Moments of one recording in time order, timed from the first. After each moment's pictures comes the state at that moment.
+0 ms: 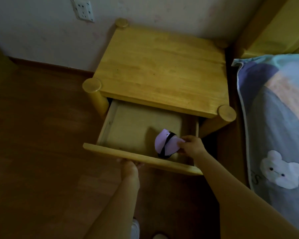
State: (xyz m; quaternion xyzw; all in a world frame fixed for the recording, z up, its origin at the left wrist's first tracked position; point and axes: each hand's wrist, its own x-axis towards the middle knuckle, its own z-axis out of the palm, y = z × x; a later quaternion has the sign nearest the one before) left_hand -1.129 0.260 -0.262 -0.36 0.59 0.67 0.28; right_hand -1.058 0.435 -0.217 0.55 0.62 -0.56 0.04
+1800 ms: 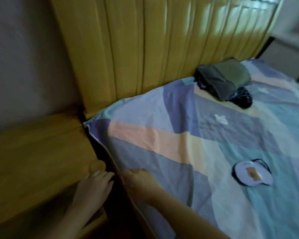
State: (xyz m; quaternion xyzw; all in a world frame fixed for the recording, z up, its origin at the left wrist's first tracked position) left_hand -1.068 0.458 -0.048 0.73 0.68 0.04 0.08; right_hand -0.895 0.510 -0.026 0.38 0.90 -0.22 -0.01
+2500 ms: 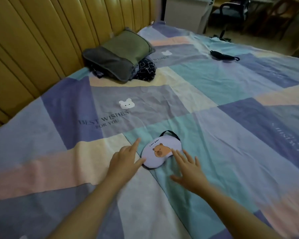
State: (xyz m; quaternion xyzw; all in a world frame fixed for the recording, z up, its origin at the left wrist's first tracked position) left_hand -0.651 0.612 -0.037 0.83 0.50 0.06 0.22; right_hand -0.438 0.501 -0.047 0.76 0.62 -0.20 0.02
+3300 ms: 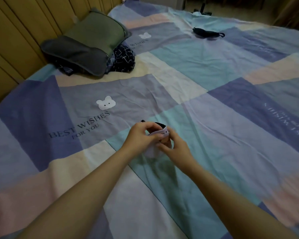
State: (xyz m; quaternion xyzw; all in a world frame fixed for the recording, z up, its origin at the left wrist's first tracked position) left_hand -0.539 0.676 -0.015 0.73 0.35 0.21 0.55; right_hand -0.424 0.573 -0.040 0.73 0.42 -0.33 -0.43
